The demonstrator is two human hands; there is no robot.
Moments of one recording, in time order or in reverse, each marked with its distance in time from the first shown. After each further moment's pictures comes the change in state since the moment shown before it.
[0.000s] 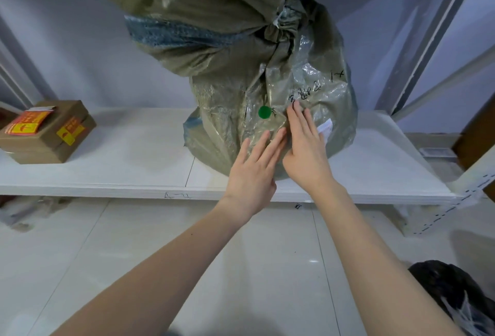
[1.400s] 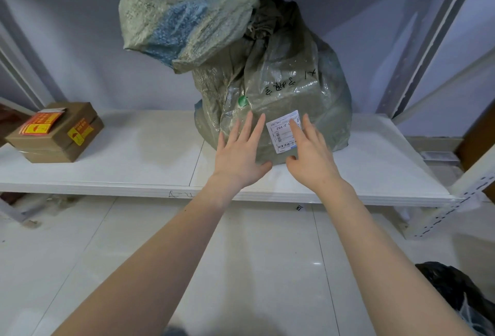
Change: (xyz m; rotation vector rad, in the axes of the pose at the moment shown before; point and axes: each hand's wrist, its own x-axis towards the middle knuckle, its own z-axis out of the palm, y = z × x) left_hand 0.021 -0.033 -0.024 -0.449 -0.168 -0.236; right_hand -0.008 0.005 -0.015 -0.108 -0.174 0.079
